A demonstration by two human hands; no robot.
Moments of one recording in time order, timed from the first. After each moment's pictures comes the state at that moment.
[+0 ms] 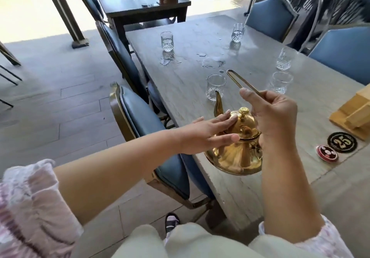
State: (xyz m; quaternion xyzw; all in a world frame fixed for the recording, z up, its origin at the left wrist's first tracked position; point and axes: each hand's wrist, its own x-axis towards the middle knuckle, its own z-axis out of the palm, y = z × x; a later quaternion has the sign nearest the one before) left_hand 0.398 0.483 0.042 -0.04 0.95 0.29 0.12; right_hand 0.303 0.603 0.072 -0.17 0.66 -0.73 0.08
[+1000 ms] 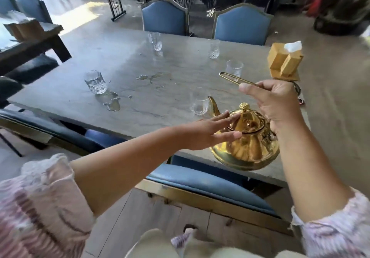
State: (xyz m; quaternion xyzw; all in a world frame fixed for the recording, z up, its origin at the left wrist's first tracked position) left_hand 0.343 0.282 0.066 0.30 0.87 0.27 0.28; right_hand 0.337 0.453 0.098 0.04 0.74 -0.65 -0.13
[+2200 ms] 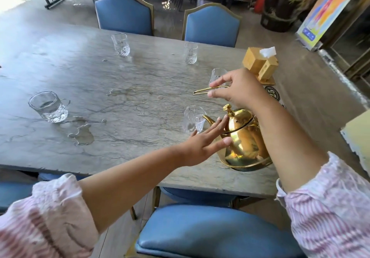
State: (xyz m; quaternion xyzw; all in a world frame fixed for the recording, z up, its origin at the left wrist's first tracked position) left_hand 0.241 0.241 0.013 0.37 0.80 0.39 0.27; right_hand 0.221 0.379 0.125 0.04 0.94 -0.34 -0.04
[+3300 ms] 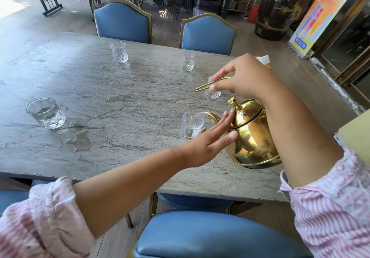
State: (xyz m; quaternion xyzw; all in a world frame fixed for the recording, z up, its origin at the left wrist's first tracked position) left_hand 0.244 0.254 0.034 0.39 0.73 0.50 0.24; right_hand 0.226 0.375 0.176 0.02 0.96 -0.28 -0.03
